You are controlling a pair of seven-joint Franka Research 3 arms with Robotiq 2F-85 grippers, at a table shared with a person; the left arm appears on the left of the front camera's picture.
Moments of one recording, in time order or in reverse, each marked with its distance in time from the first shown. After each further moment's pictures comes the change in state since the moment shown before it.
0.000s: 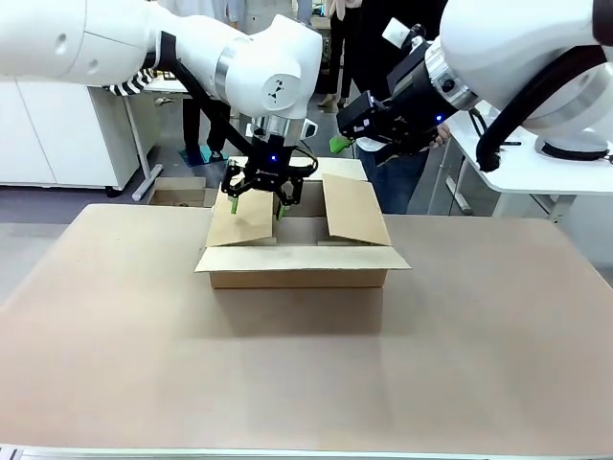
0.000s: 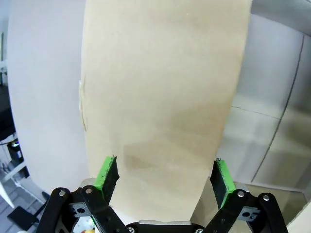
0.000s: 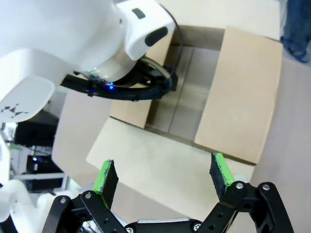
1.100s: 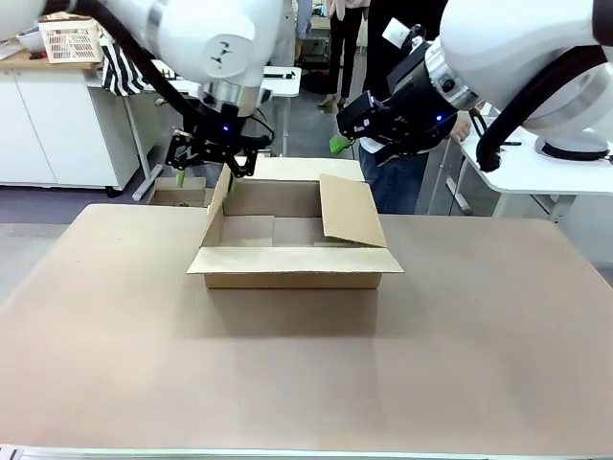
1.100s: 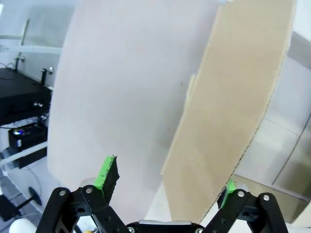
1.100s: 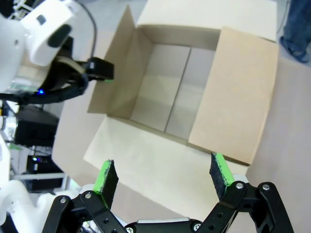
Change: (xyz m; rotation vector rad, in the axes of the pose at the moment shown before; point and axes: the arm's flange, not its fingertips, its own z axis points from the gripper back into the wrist) left arm -0.039 0.098 0.056 0.058 -0.139 0.179; right arm 0.000 0.000 0.000 0.000 0.000 0.000
